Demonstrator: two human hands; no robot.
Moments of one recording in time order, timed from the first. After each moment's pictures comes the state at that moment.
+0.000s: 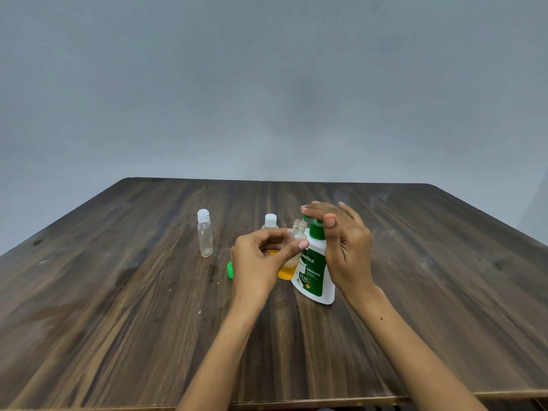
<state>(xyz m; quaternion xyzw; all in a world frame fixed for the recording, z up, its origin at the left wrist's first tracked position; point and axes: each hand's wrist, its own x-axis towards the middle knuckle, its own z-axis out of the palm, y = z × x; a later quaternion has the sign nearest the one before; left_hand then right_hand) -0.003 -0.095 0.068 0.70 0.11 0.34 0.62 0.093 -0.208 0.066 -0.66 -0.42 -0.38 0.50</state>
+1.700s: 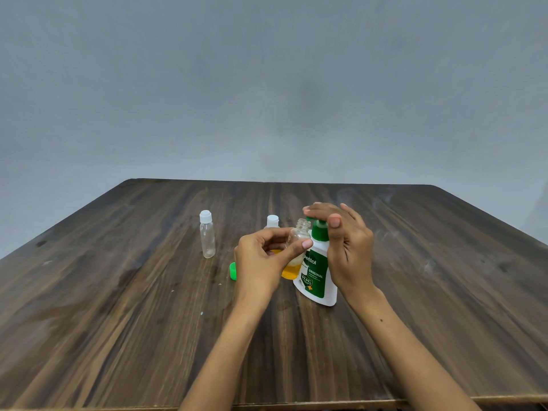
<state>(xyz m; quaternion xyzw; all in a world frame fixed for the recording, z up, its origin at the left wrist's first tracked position) -0.005 -0.098 0.073 0.69 0.09 0.34 0.63 0.093 -0.204 0.065 -0.64 -0.41 -0.38 0.52</state>
